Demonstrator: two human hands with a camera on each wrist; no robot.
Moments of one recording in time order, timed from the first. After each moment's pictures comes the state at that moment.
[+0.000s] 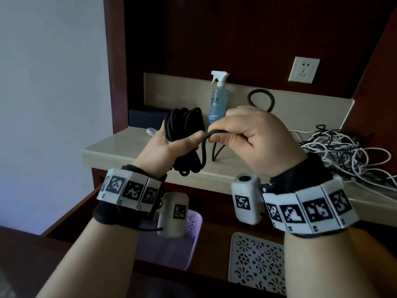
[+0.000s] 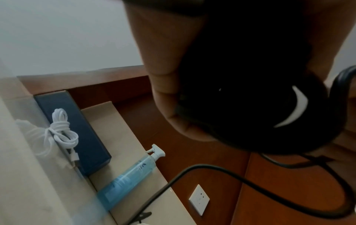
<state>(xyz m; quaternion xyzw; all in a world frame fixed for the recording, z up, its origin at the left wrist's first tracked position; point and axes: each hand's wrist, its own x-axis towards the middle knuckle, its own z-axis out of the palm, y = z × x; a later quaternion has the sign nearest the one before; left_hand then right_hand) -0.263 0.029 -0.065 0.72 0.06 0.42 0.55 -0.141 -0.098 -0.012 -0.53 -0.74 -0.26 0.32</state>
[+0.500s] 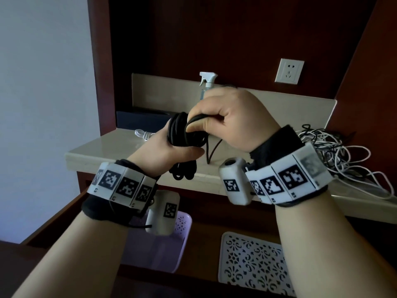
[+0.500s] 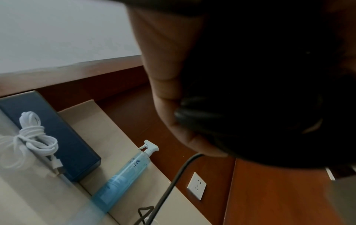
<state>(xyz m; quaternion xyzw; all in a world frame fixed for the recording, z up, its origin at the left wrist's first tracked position) -0.253 0.023 -0.050 0.81 0.04 0.32 0.49 -0.136 -0.082 0.014 -0.52 -0.76 -0.24 0.31</state>
